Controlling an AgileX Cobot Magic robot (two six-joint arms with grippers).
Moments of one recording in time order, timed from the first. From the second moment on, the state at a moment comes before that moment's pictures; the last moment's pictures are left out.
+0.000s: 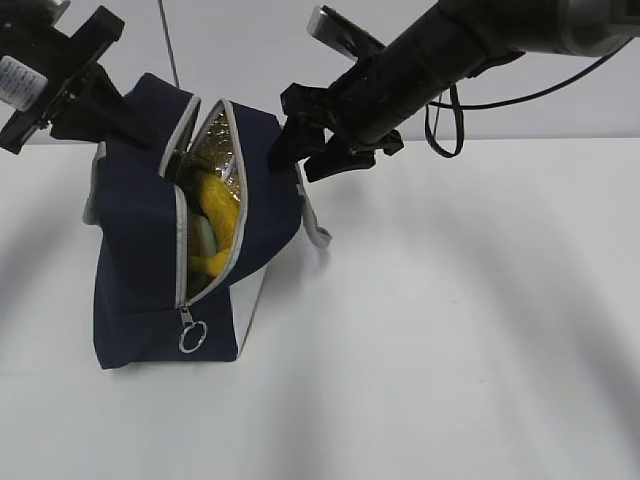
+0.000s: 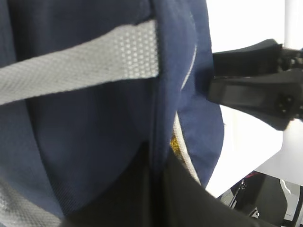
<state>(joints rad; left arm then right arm) -0.04 1.74 -1.46 -0.76 1.15 0.25 0.32 2.11 -1.78 0.76 0.96 -0.46</state>
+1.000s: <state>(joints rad) -0.07 1.74 -1.46 -0.85 1.16 0.30 0.32 2.10 -1.81 0.84 1.01 -0.54</state>
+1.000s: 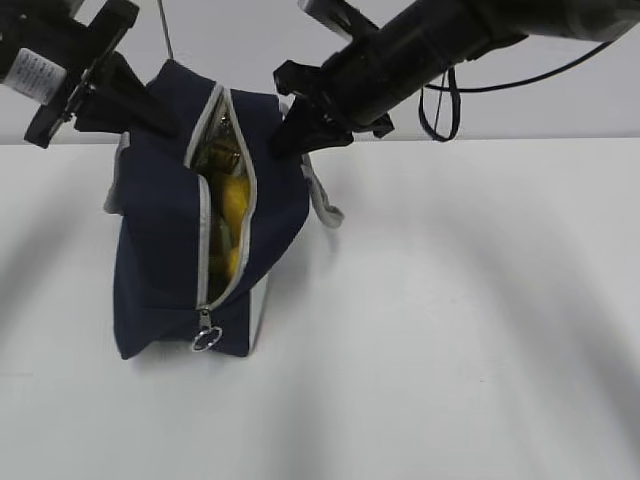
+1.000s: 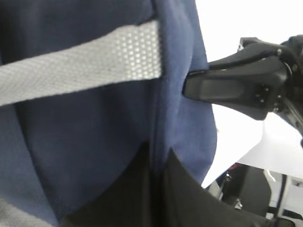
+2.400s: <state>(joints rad) -0.19 1.89 -1.49 -1.13 0.89 0.37 0.32 1.95 -1.87 0.44 1.05 -0.31</state>
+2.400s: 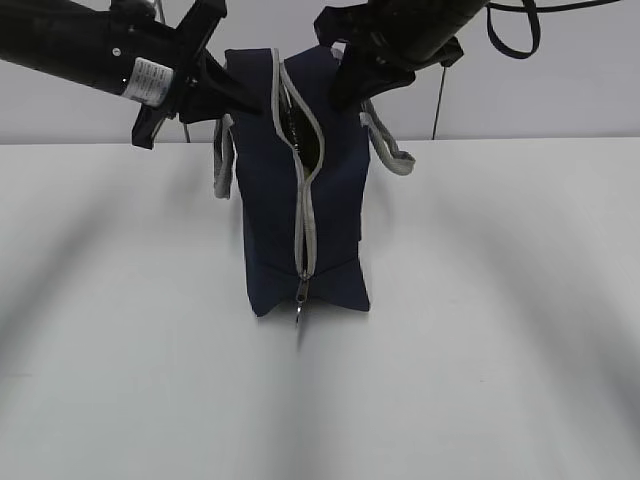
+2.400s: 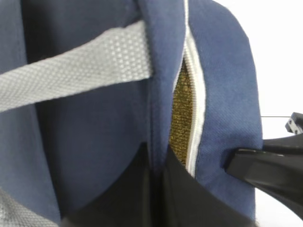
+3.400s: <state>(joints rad) -0.19 1.92 -1.50 -1.01 0.86 0.37 0.32 2.02 -1.88 0.35 1.05 -0.24</state>
